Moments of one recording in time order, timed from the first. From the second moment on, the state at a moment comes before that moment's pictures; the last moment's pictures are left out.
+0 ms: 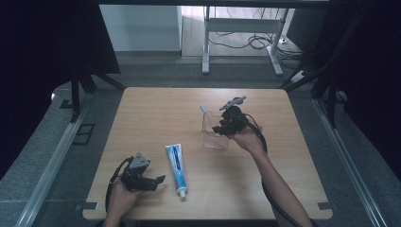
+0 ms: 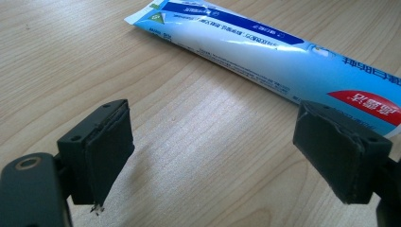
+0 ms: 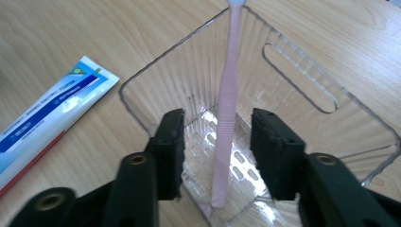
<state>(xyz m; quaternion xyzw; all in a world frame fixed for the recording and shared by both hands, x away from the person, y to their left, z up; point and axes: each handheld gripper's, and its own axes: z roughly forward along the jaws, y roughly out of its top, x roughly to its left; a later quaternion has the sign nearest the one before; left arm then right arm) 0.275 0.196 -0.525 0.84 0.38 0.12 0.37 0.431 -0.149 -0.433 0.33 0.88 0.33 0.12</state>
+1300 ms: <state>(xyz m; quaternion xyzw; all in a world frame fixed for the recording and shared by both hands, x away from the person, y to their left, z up) 0.275 0.192 -0.525 0.84 0.38 0.13 0.37 0.361 -0.199 -0.415 0.30 0.88 0.35 0.14</state>
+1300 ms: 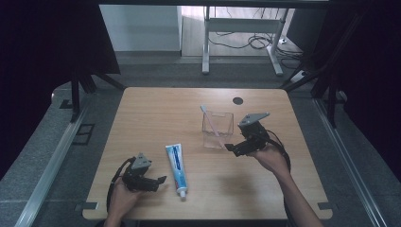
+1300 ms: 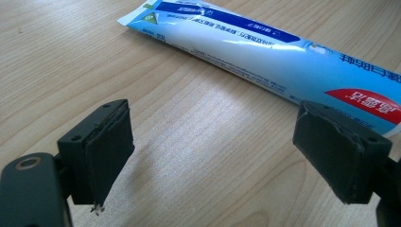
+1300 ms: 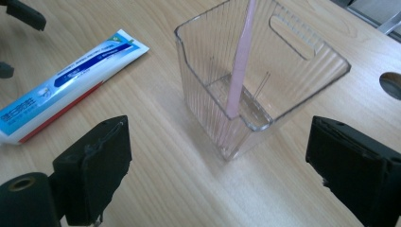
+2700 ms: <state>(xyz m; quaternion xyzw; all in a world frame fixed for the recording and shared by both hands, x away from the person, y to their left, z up) 0.274 0.189 -0.524 0.84 0.38 0.12 0.37 0.297 -0.269 -0.478 0.36 0.85 0.37 0.12</state>
